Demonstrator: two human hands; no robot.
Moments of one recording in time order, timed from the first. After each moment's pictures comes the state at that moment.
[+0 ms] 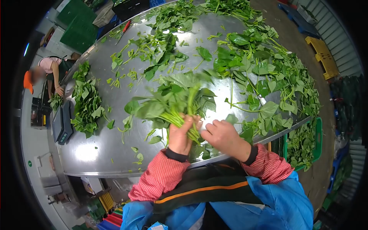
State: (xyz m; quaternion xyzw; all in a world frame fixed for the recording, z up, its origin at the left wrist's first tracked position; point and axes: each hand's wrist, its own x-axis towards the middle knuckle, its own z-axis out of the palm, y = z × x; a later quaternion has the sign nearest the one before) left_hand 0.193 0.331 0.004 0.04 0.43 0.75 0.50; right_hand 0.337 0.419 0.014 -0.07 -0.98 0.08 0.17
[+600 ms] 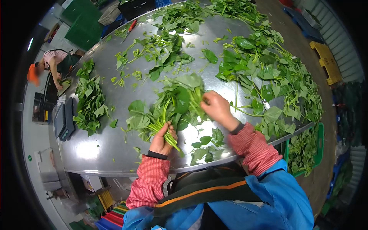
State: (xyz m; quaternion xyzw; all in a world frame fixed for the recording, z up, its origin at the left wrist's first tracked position) left_hand 0.111 0.273 -0.035 -0.17 0.36 0.71 0.59; right_hand 0.260 0.485 -0.050 -0.33 -0.86 0.30 0.24
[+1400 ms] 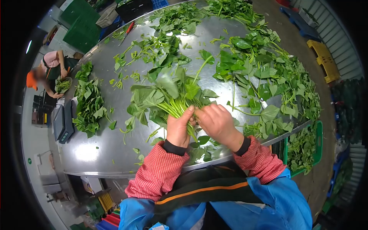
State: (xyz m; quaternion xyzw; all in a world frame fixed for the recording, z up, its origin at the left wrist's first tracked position) left_hand 0.171 0.355 0.026 0.08 0.49 0.72 0.49; right_hand 0.293 0.446 0.022 -0.13 -0.91 0.13 0.38
